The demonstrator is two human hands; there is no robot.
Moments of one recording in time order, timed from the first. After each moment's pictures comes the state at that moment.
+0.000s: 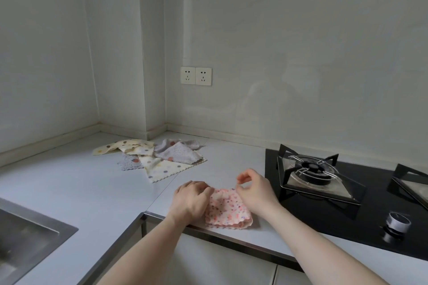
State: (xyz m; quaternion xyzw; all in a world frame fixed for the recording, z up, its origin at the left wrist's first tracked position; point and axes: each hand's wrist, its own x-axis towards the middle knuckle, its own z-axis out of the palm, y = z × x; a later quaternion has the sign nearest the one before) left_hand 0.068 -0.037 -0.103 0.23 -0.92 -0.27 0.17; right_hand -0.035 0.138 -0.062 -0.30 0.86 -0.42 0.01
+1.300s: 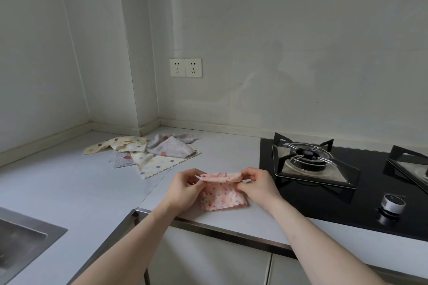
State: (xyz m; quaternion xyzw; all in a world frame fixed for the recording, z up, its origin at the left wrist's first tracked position) left_hand 0.063 -0.038 -0.103 0.15 -0.83 -0.47 0.26; right_hand -0.068 0.154 -0.093 -0.28 0.80 -0.52 0.08
